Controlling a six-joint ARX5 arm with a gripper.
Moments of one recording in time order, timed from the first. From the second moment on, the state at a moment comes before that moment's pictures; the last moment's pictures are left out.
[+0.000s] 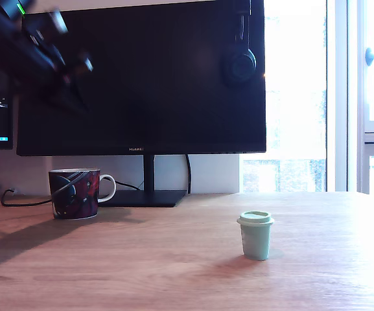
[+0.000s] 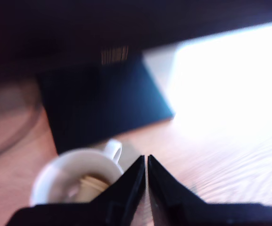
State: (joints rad) arm -0.21 1.51 1.09 -0.13 0.35 0.05
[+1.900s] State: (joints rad) arm -0.62 0.79 0.39 0.10 0.27 -0.14
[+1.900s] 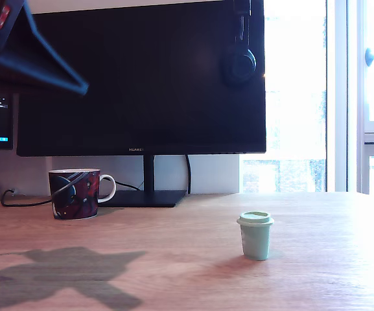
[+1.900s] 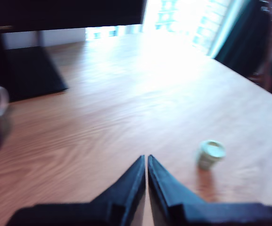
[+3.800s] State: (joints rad) arm -0.86 1.11 0.16 0.67 0.20 -0.02
